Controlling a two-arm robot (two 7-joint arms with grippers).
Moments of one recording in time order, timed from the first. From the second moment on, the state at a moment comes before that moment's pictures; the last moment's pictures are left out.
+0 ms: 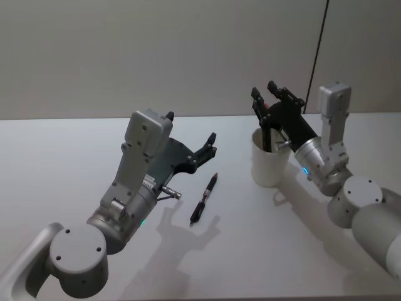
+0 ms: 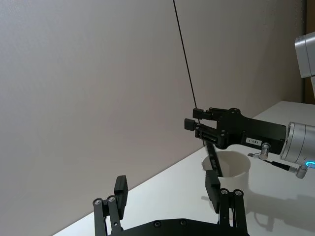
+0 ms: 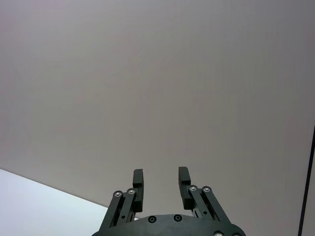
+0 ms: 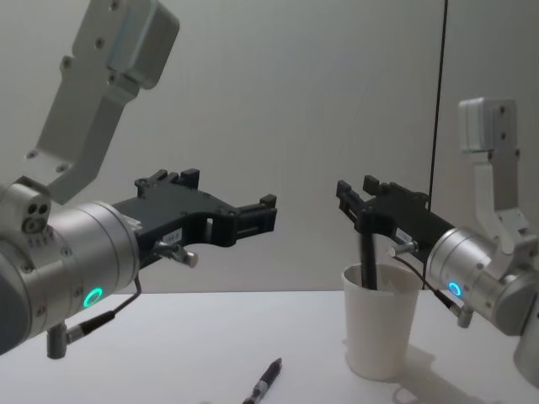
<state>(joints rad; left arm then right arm) -0.24 0.38 0.45 -1.63 -0.20 0.01 -0.01 0.94 -0.07 -0.26 -0.13 0.26 -0.82 0.44</state>
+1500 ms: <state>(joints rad) -0.24 0.38 0.45 -1.63 -0.20 0.01 -0.01 0.91 -0.05 -0.24 -0.34 0.19 -0.44 0.27</state>
